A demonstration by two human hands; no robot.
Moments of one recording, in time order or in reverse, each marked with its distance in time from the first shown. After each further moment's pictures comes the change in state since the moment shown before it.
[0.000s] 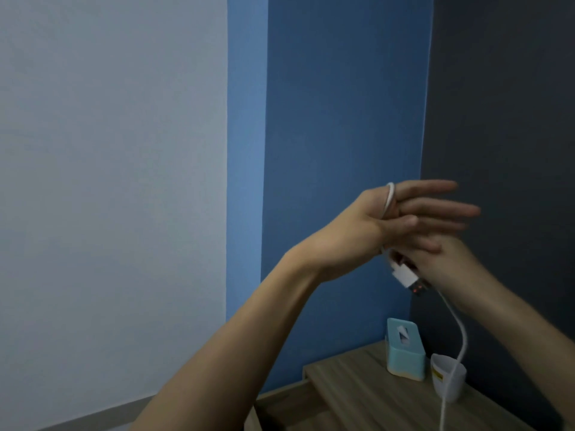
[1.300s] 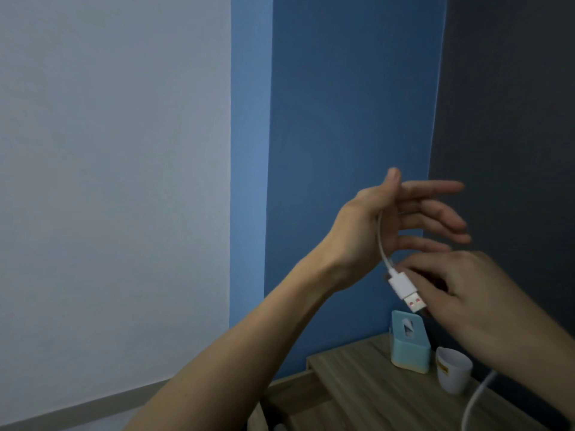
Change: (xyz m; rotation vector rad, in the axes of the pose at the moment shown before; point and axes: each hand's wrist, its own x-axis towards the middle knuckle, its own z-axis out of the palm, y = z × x) left_hand -0.008 -0.017 0.003 -0.292 0.152 -0.048; right_hand -0.015 0.013 -0.006 -0.222 -0.060 -0.705
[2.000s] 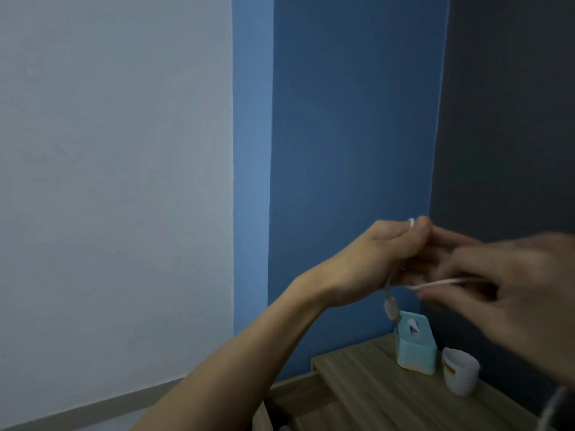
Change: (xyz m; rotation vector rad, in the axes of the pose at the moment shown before) left_hand -0.014 -0.013 0.003 0.202 -0.078 -0.170; right_hand -0.011 -0.005 -0.032 -0.337 0.121 -0.199
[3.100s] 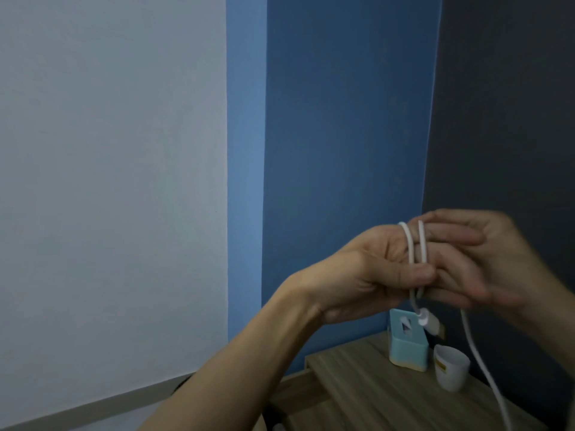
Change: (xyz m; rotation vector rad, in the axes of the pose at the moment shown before) left_hand -0.006 0.003 0.010 -0.373 -0.212 0.086; right_hand 0.019 0.023 0.021 1.137 -0.037 0.195
